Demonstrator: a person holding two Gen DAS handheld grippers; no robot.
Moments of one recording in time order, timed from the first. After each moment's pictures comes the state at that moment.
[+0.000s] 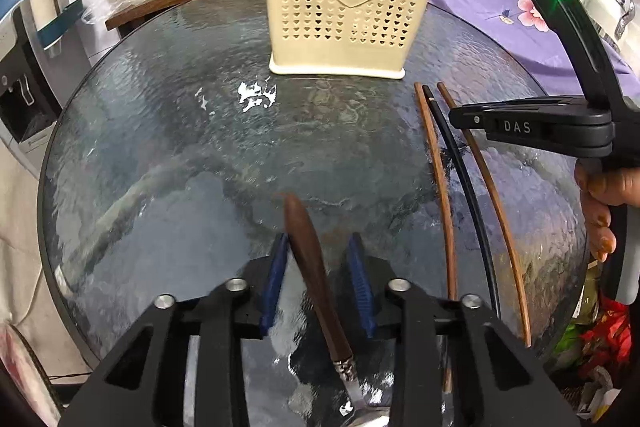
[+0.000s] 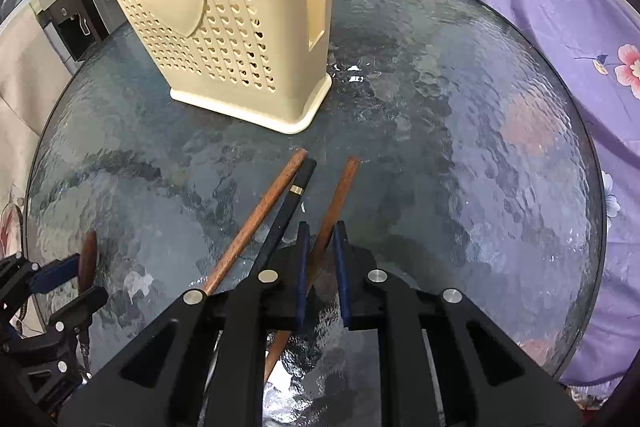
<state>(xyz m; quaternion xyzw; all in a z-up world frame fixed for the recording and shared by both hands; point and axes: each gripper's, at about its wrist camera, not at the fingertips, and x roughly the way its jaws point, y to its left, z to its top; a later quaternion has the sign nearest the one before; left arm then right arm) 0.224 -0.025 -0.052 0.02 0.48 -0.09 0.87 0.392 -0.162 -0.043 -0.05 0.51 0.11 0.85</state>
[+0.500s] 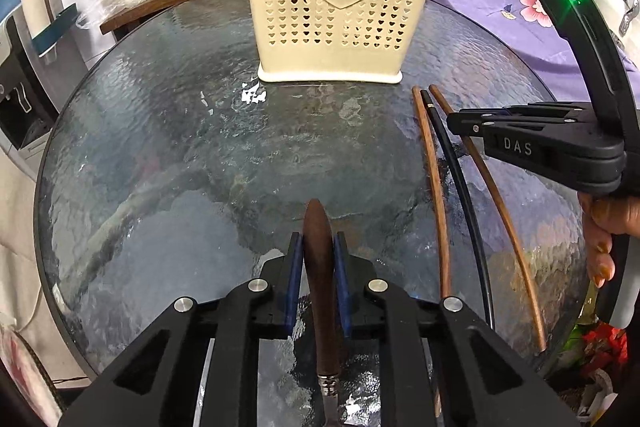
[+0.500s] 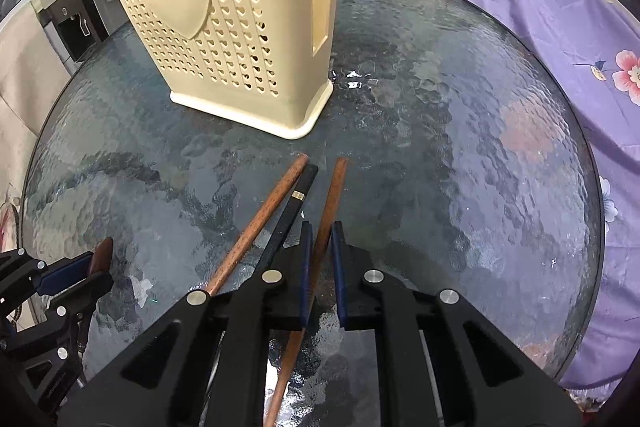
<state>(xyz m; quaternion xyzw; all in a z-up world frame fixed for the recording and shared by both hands) 0.240 -0.036 -0.051 0.03 0.49 -0.08 0.87 0.386 -0.158 -0.048 -0.06 0.50 0.11 0.86</state>
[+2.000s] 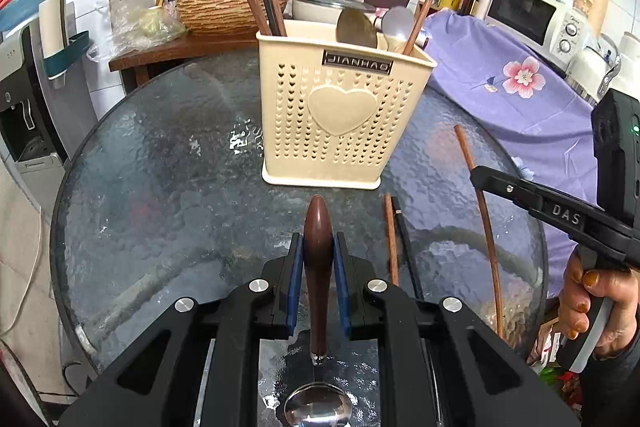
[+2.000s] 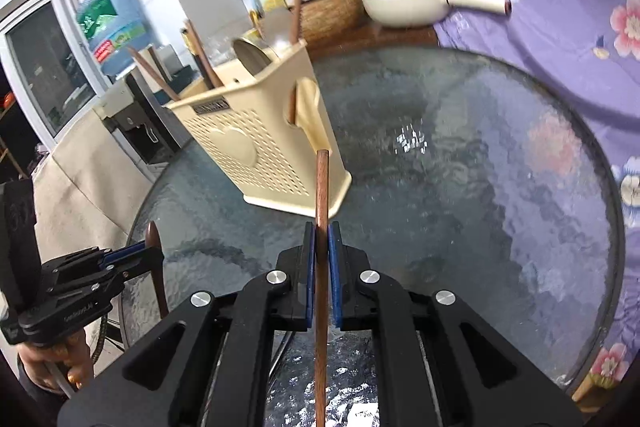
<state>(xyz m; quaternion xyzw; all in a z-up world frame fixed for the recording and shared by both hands) 0.242 -0.016 0.020 -0.03 0.39 -0.10 0.91 0.345 -0.229 0.022 0.11 0.37 0.21 0.90</state>
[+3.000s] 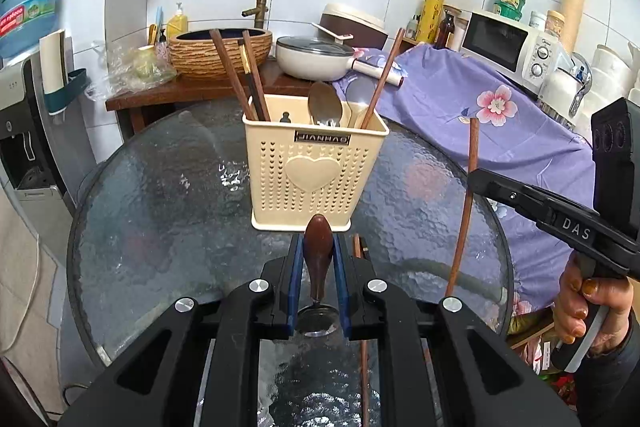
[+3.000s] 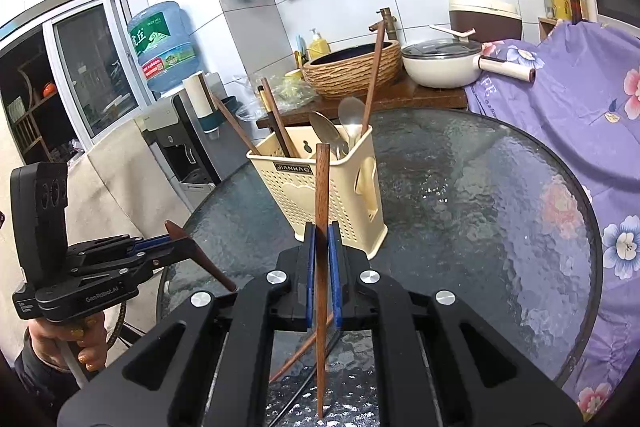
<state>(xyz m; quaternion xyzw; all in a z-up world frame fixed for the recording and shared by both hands) 0.219 -0.019 0.073 -0.03 0.33 -0.13 0.93 0.301 -0.232 0.091 0.09 0.29 0.26 0.92</state>
